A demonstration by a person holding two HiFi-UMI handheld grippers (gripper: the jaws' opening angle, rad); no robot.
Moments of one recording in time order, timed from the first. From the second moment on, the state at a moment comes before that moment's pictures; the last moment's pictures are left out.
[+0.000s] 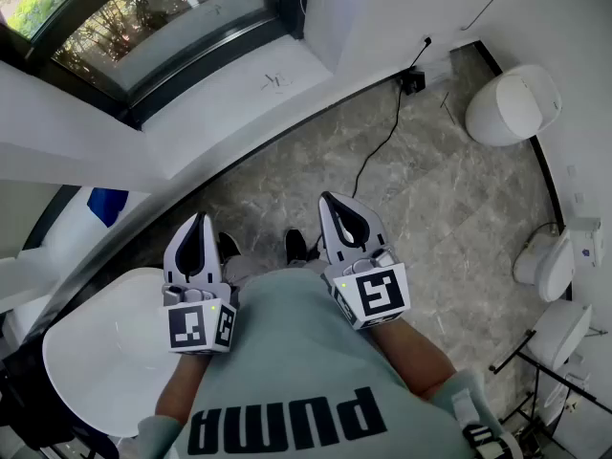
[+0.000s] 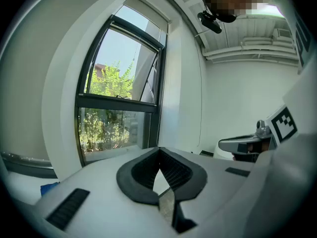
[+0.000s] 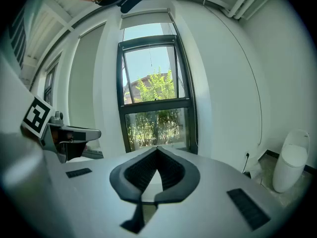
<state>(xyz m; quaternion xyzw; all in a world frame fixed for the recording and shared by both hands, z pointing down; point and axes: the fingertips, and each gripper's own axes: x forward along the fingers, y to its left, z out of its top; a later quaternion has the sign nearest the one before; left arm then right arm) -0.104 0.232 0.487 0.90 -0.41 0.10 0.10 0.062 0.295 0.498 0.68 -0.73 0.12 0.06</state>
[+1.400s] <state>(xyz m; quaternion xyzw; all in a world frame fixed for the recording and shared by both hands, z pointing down) -0.106 0.234 0.478 0.89 -0.44 0.11 0.09 0.084 0.292 0.494 0.68 -0.72 0.12 0.04</state>
